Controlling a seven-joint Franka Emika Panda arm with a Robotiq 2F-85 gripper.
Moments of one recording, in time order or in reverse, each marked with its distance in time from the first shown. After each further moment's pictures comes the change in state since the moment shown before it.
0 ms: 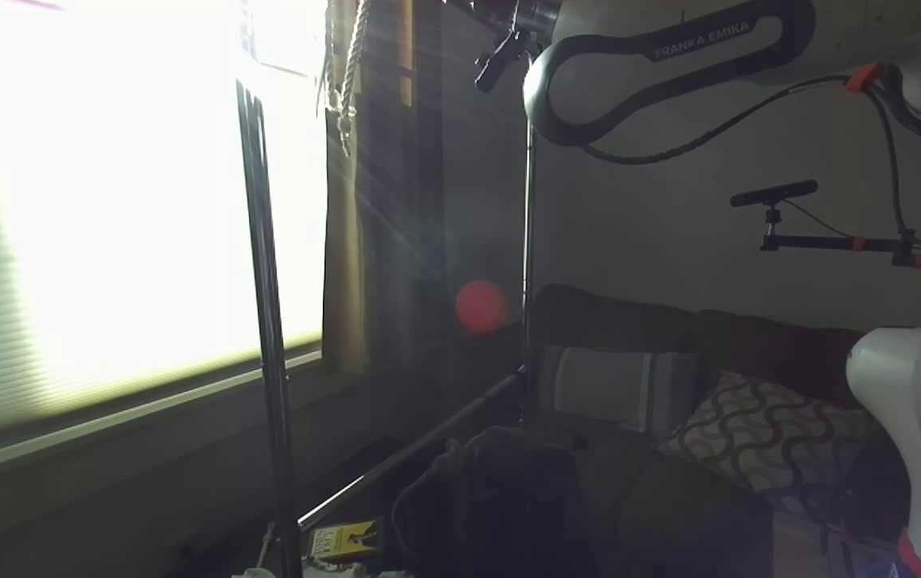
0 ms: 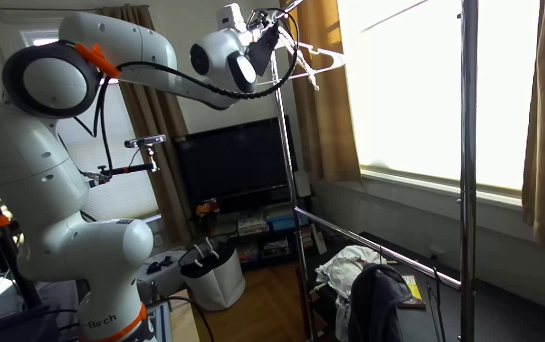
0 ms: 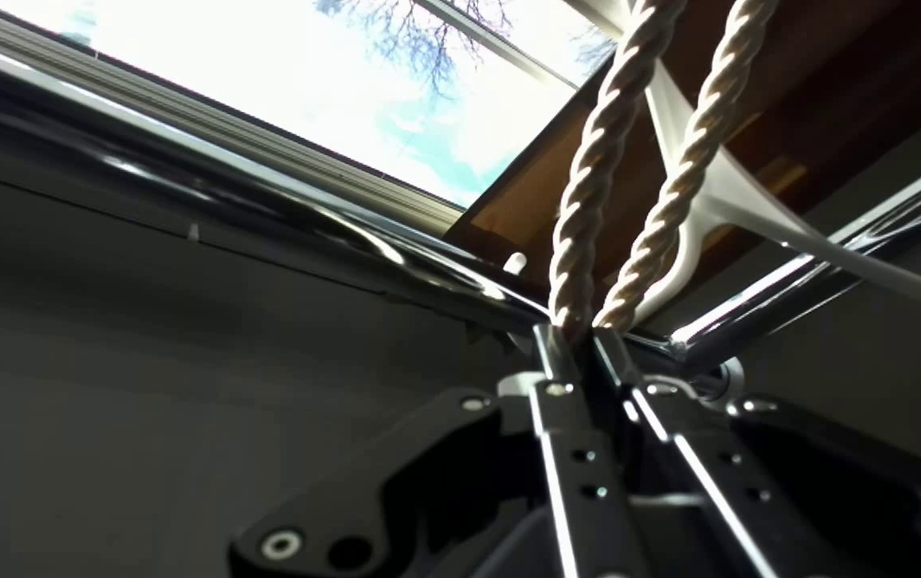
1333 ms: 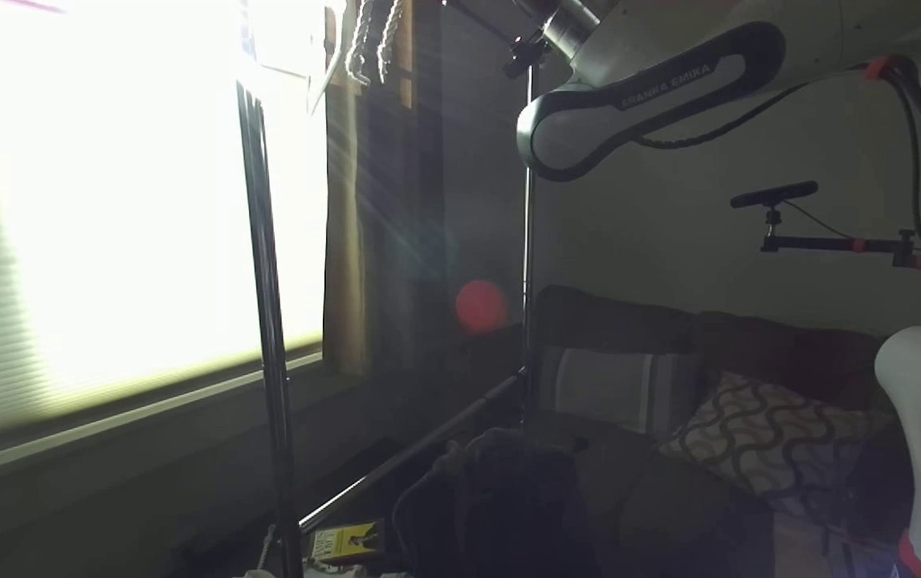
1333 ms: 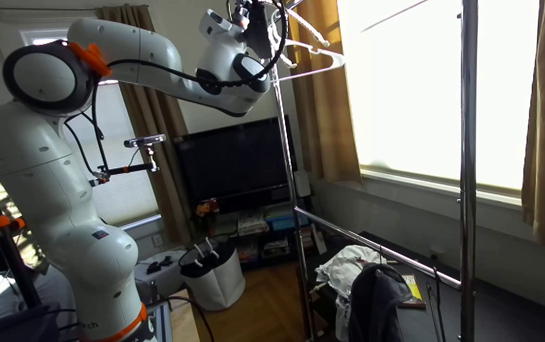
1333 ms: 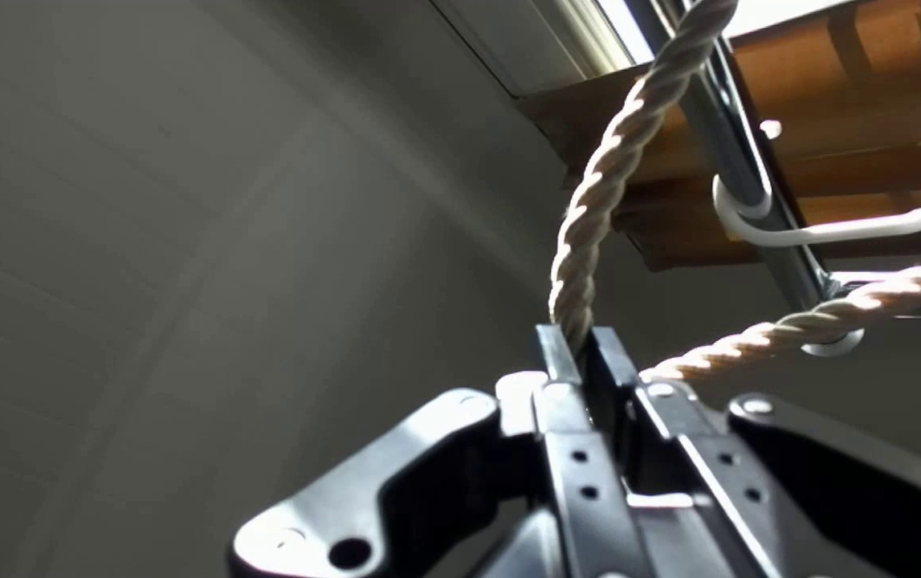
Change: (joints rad) arm -0.561 0.120 0.376 0.014 -0.053 0.483 -0.256
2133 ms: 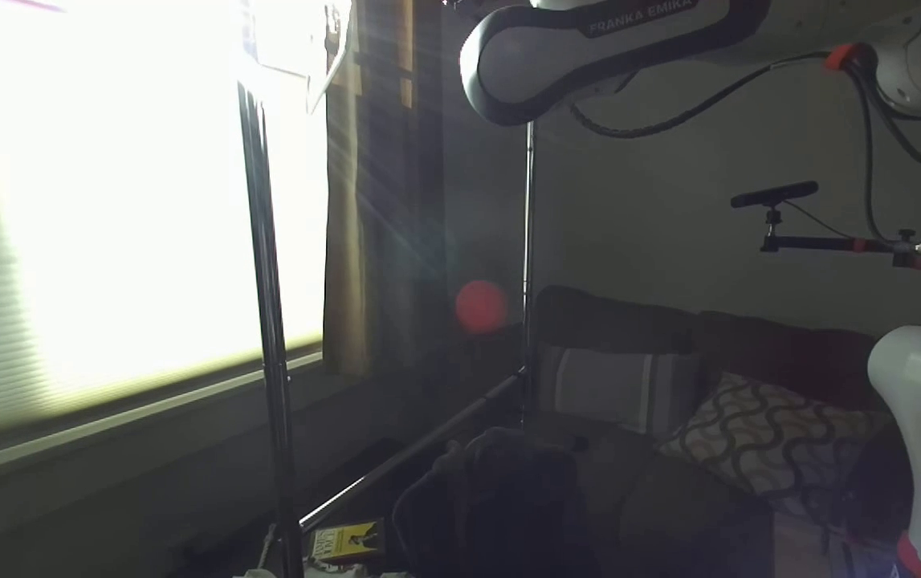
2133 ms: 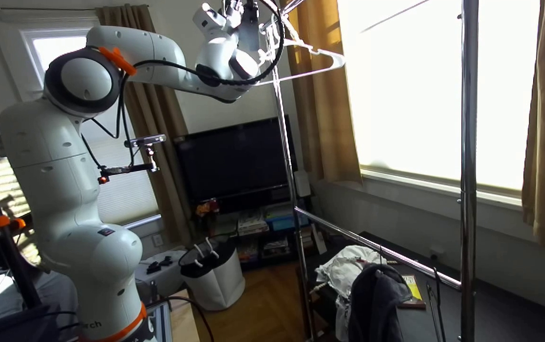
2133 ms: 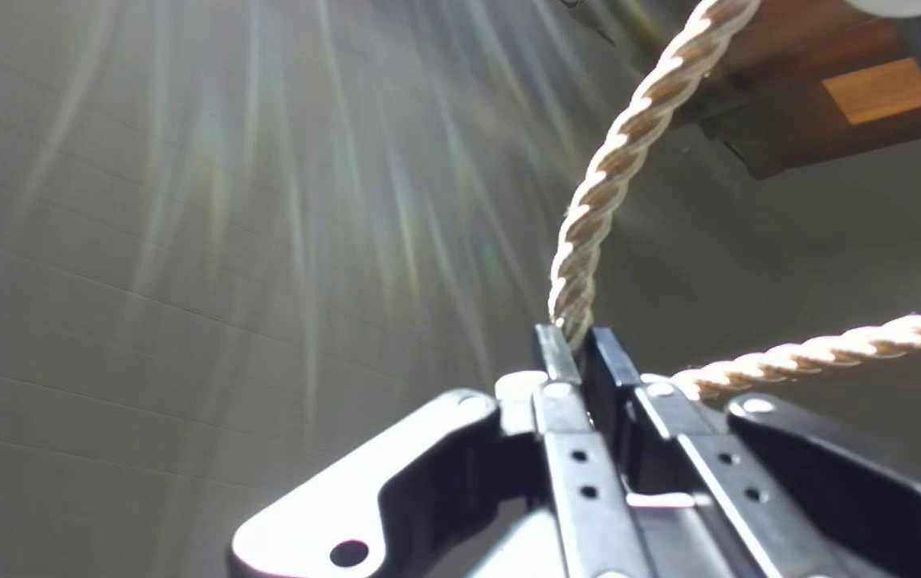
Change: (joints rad) arm 0.091 0.111 0.074 0.208 0.186 -0.024 0.054
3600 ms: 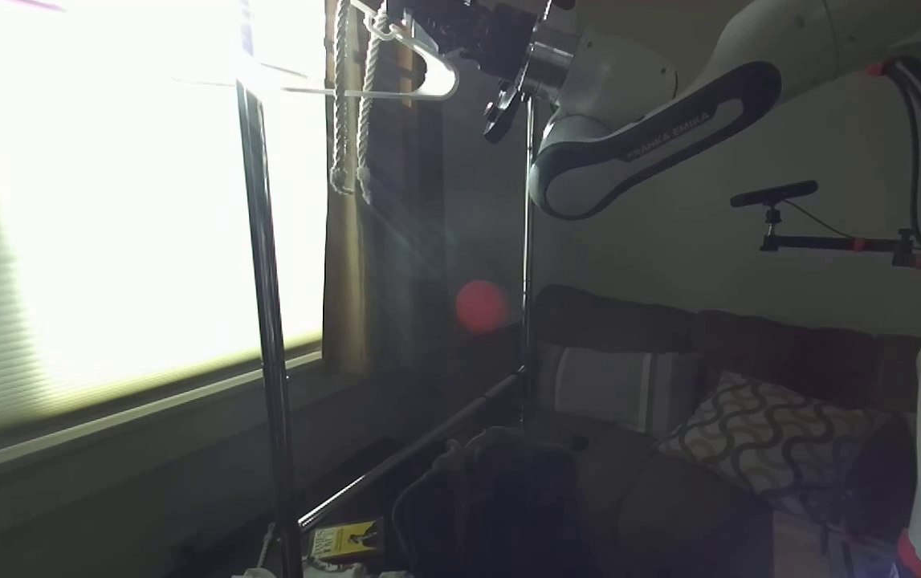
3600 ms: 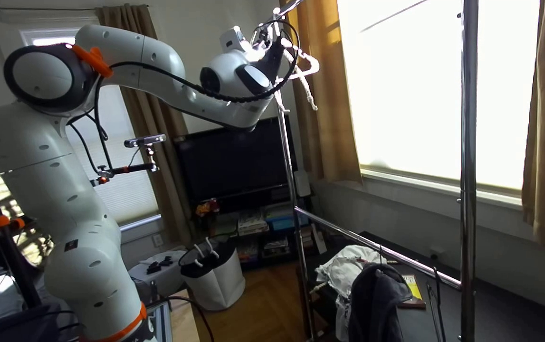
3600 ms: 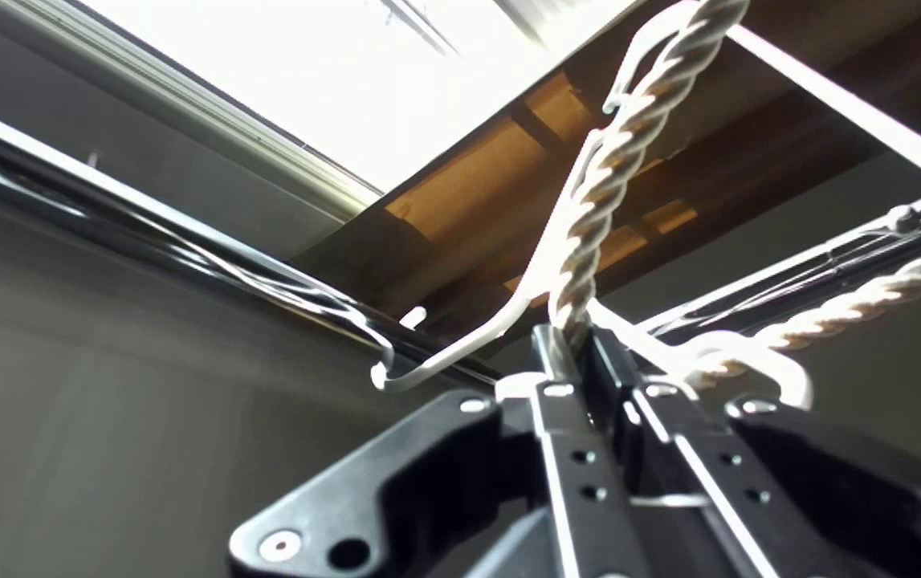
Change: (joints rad) arm -0.544 -0.093 0.318 -0.283 -0.424 -0.206 0.436
